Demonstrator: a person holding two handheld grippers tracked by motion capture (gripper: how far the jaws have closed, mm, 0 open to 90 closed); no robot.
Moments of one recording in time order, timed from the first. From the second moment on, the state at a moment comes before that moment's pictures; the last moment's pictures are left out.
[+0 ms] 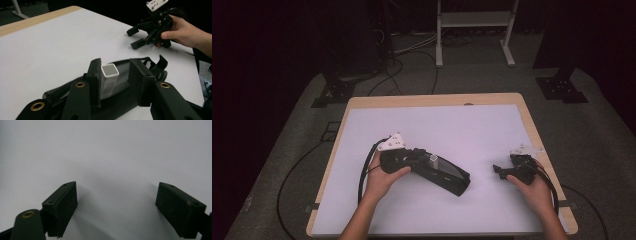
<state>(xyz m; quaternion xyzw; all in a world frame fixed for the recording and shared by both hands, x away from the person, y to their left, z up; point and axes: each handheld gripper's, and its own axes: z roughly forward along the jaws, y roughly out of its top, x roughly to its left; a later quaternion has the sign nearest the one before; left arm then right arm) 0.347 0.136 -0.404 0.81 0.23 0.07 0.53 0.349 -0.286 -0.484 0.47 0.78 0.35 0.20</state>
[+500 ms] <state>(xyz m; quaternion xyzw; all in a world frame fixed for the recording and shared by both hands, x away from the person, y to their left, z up) 0.335 0.178 -0.410 0.82 0.29 0.12 0.48 0.349 -0.286 -0.484 0.47 0.78 0.35 0.20</state>
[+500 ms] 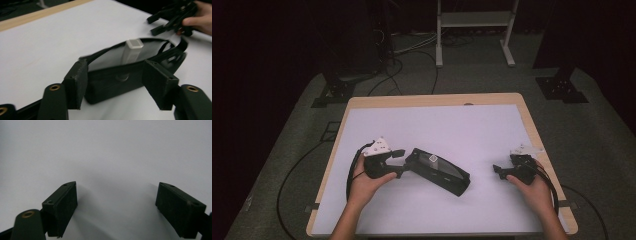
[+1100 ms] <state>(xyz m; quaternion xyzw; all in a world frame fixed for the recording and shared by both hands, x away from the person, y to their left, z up) 0.311 0.231 -0.434 0.84 0.38 0.16 0.35 0.349 -0.286 -0.484 0.47 0.78 0.35 0.20</state>
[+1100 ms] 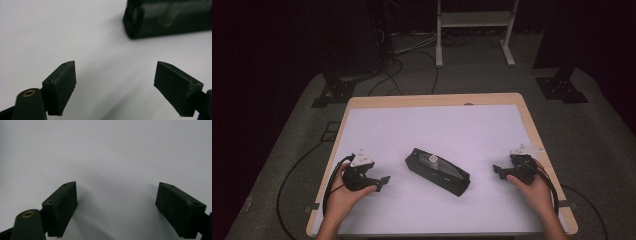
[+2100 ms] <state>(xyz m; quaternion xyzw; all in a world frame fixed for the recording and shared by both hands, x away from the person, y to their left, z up) 0.301 0.271 -0.478 0.82 0.43 0.19 0.33 0.349 -0.286 -0.484 0.47 0.78 0.35 0.20</state>
